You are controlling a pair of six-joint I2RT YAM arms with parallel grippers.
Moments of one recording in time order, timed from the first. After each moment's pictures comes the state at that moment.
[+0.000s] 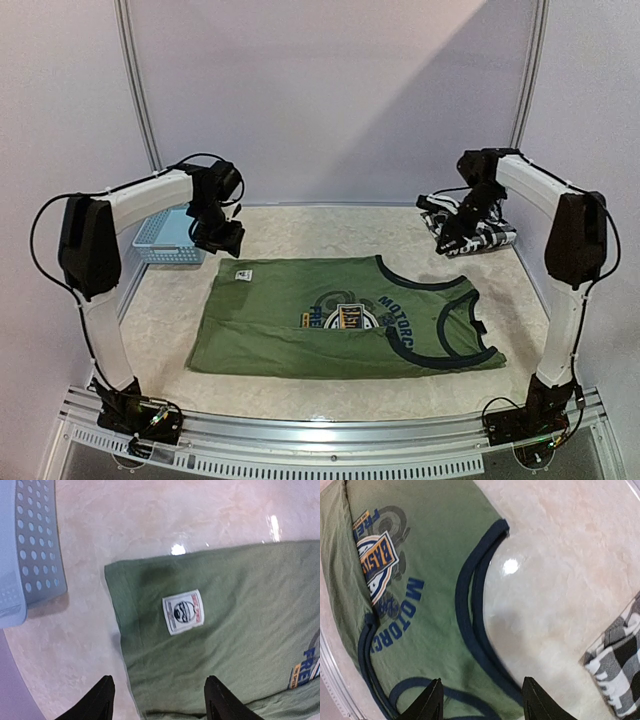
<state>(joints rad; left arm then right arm) -0.38 1.96 1.67 -1.03 -0.12 -0.21 0.20 2.05 1.89 -1.27 -0.39 -0.78</state>
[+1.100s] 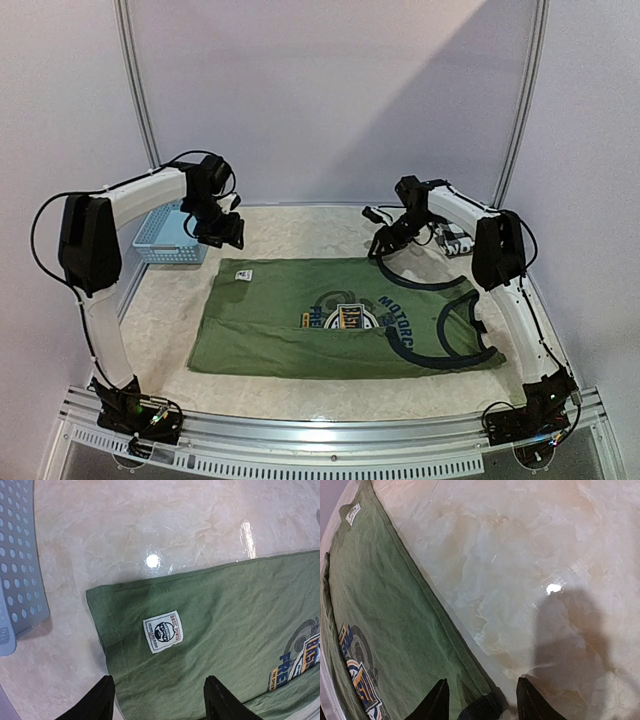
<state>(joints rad) -0.32 1.99 1.70 -0.96 0.04 -0.17 0.36 2.69 2.47 -1.07 -0.60 -0.31</state>
